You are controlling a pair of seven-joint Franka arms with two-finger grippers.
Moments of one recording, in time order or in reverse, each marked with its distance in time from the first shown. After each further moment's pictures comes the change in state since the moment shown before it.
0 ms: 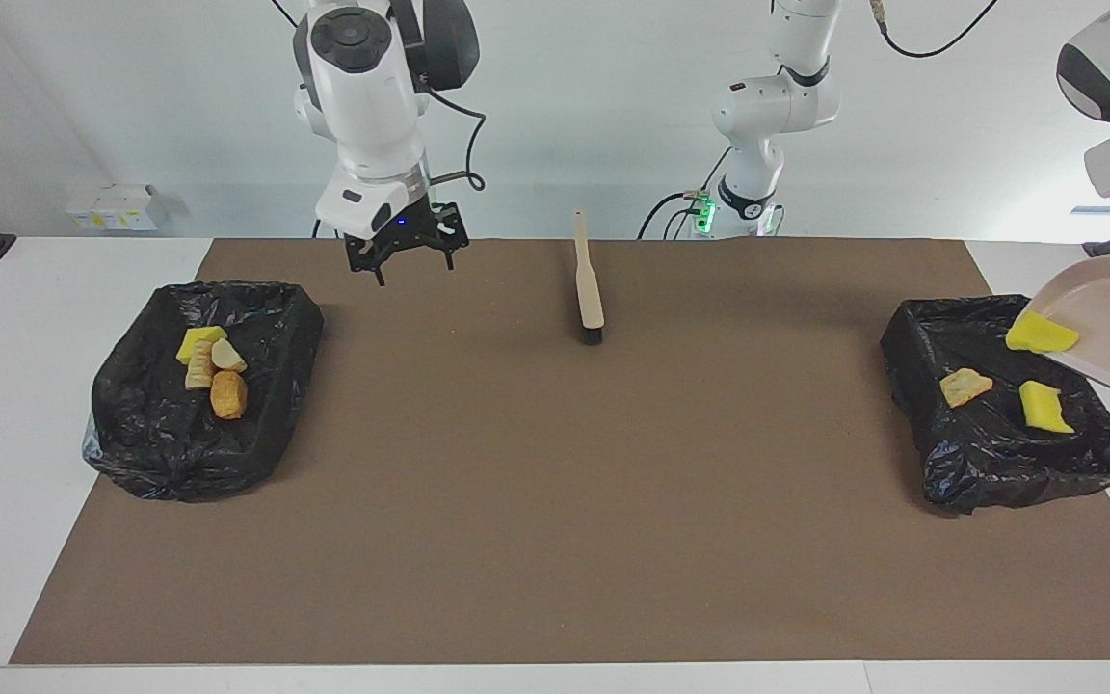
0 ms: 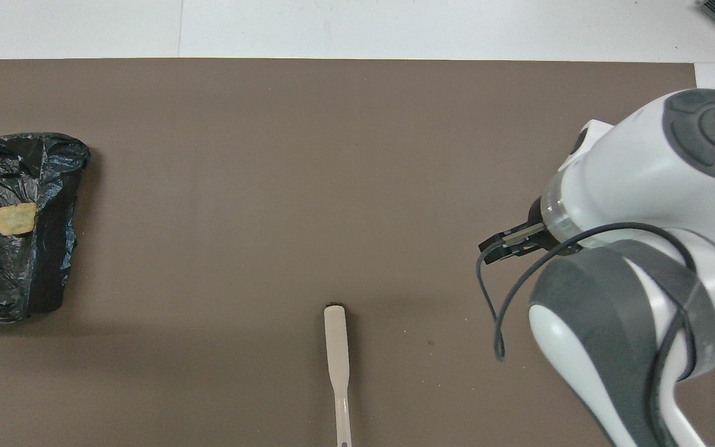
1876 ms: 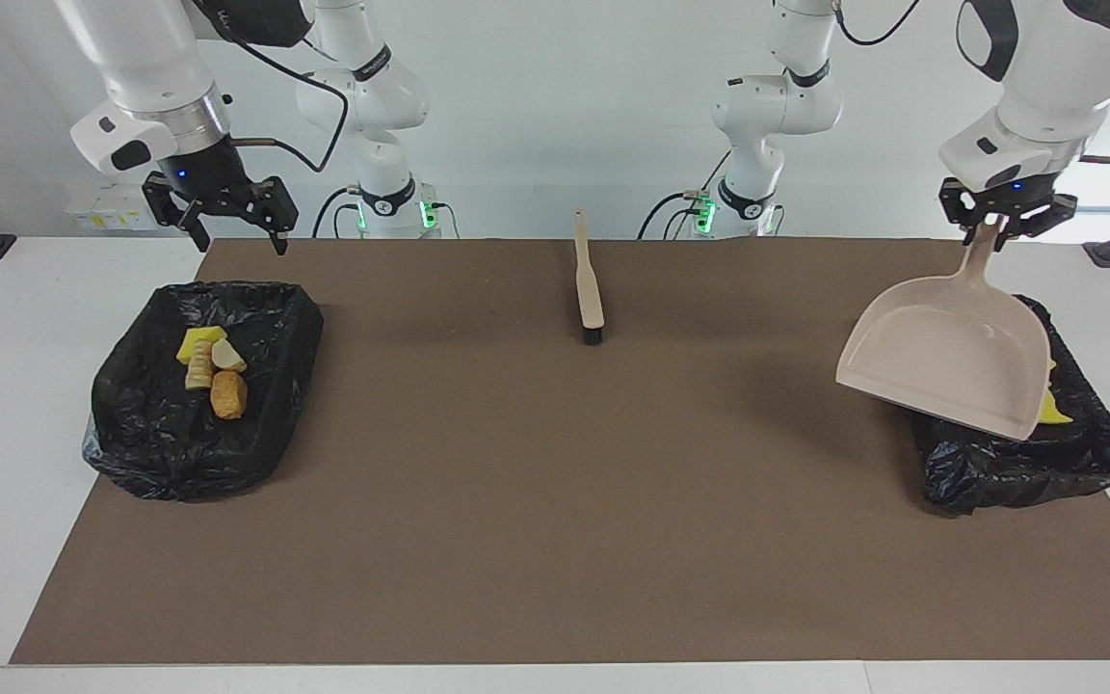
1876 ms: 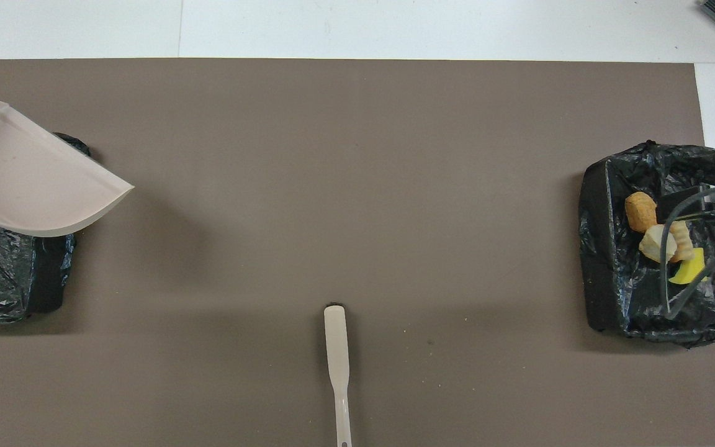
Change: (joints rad) left arm -0.219 -0.016 -0.166 0.131 -0.581 -0.386 -0.682; right arm -0.311 -0.059 0.029 0.096 -0.038 -0.067 0.049
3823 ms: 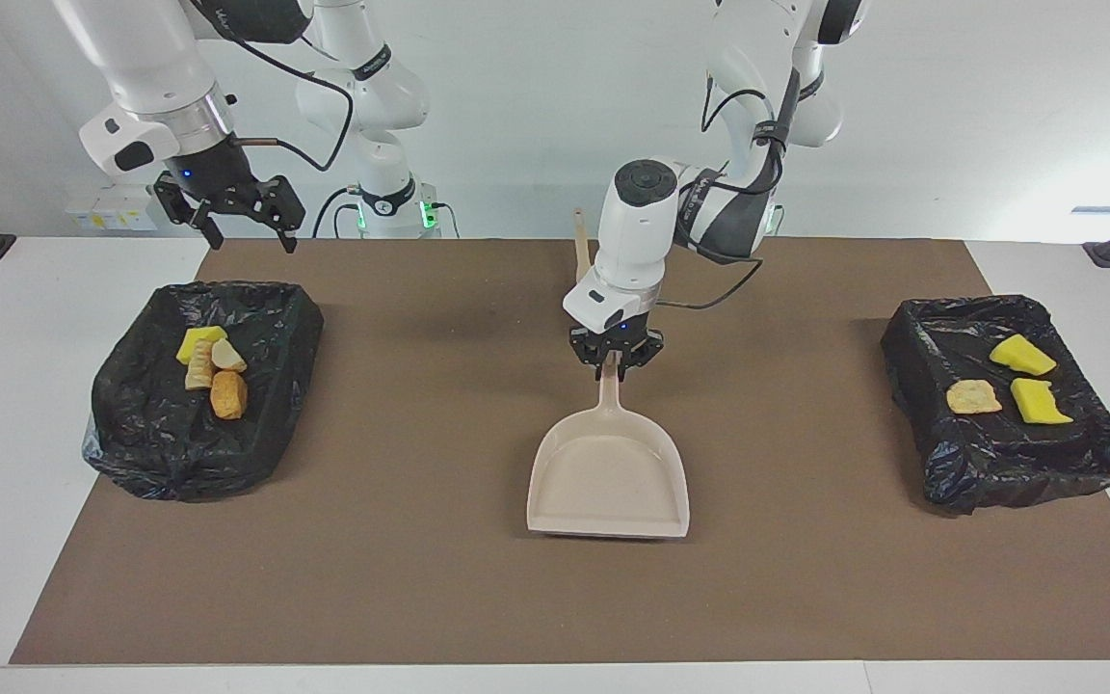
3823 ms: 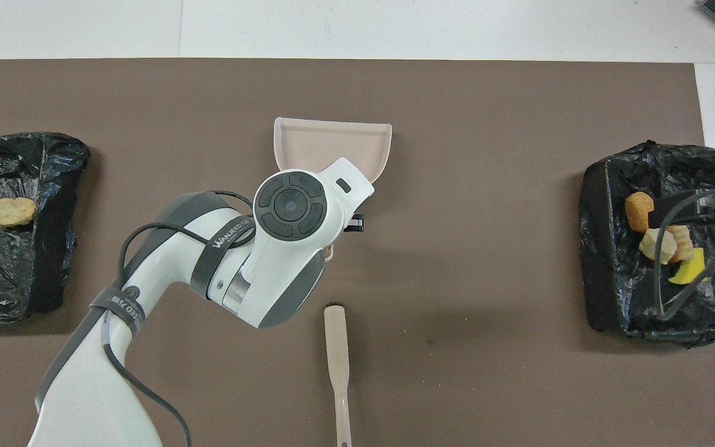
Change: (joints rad) left arm -0.552 0.362 0.002 -0.136 -0.267 0.730 -0.978; right arm -0.004 -0.019 -0.005 -0.030 0.045 0.000 0.051
